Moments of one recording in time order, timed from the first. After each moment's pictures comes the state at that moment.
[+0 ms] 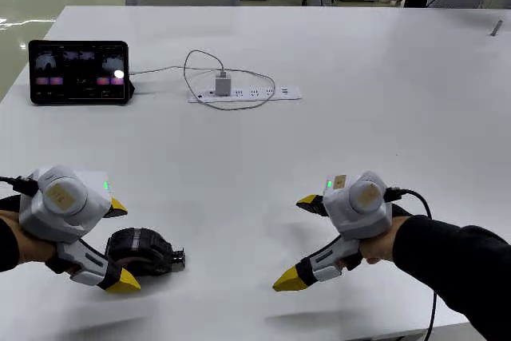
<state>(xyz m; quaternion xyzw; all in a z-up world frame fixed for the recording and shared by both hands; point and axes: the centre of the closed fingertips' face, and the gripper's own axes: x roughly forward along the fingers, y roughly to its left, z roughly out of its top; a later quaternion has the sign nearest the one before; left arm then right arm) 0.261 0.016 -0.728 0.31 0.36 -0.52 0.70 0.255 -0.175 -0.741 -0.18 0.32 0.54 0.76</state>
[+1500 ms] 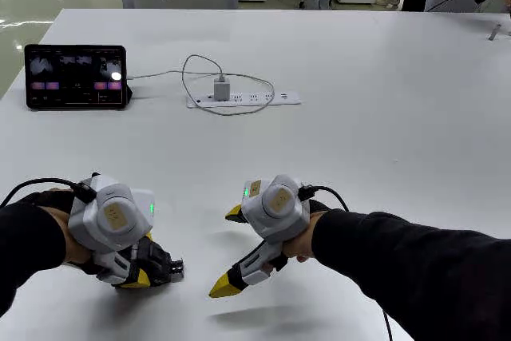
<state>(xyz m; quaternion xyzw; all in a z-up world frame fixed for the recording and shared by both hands) 0.262 -0.001 -0.753 0.41 0.37 -0.55 0.62 0.264 -0.077 -0.756 -0.23 0.30 0.60 0.70</state>
